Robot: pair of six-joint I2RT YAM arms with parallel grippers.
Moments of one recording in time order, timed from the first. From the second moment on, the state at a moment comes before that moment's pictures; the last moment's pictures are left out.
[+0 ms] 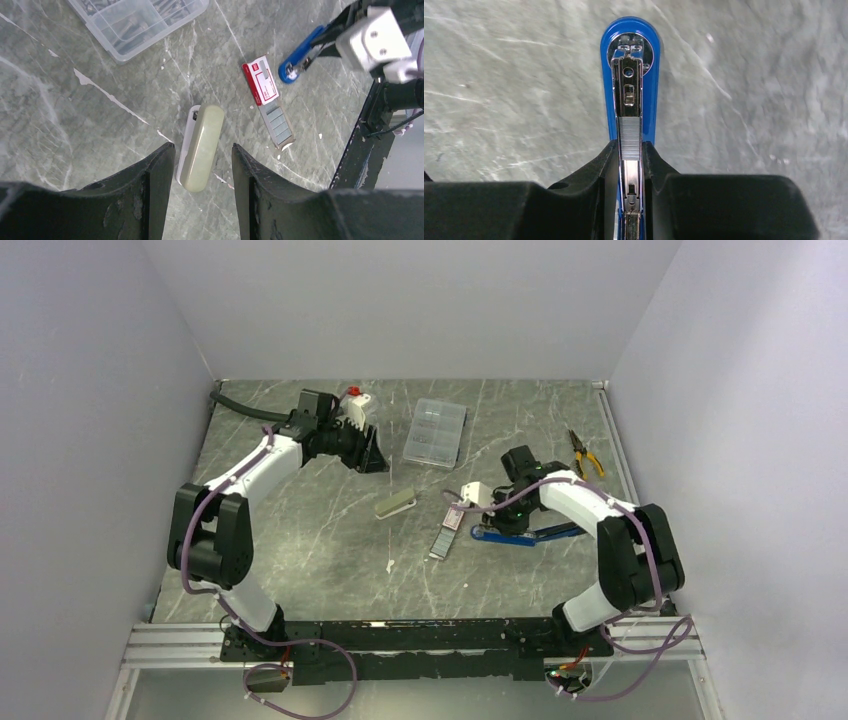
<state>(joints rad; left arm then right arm) -0.28 1.67 1.23 -0.36 0.76 0.11 0.30 1.53 0.90 -0.75 -0.32 -1.04</state>
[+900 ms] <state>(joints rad) -0.48 1.67 1.22 -0.33 0.76 0.32 0.26 1.18 0.88 -0.69 -0.36 -0.89</state>
